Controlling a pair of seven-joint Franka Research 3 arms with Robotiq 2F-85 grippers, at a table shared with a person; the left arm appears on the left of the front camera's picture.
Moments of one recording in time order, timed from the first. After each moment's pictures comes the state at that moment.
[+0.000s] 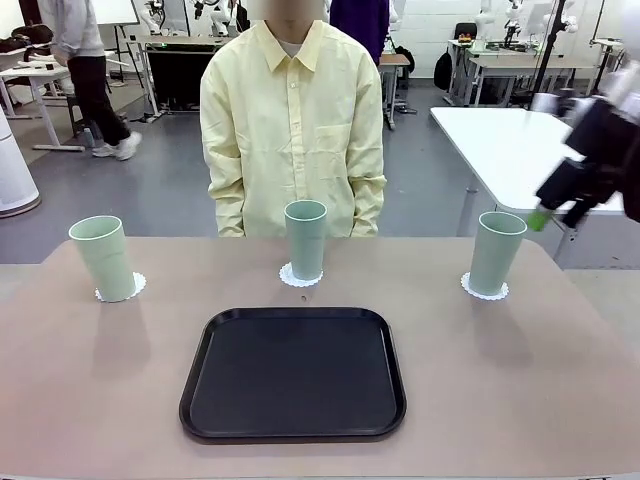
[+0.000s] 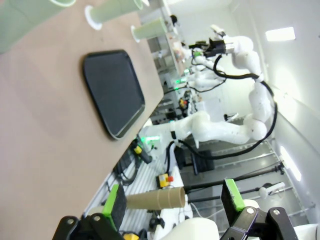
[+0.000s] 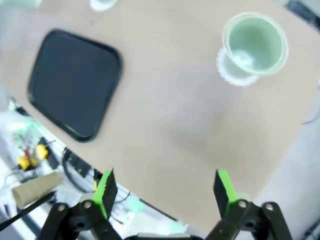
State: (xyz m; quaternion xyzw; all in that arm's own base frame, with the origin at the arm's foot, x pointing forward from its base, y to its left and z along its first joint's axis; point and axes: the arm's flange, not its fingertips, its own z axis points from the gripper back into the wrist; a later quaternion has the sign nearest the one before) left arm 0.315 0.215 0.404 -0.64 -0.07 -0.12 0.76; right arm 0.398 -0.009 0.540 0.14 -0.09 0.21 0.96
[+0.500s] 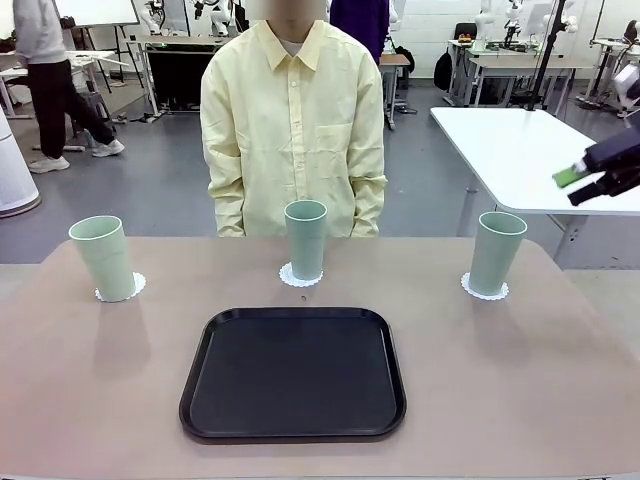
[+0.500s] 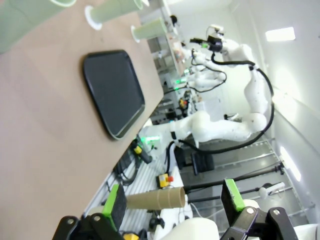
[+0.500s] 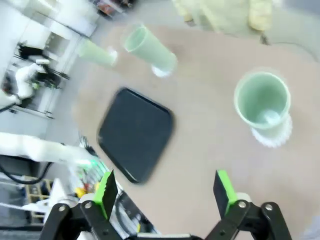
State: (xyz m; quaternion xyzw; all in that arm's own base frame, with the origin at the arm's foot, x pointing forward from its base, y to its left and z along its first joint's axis) left arm 0.315 0.215 0.404 -0.64 -0.07 -0.12 0.76; right arm 0.420 -0.094 0.534 0.39 -0.21 0.19 0.88
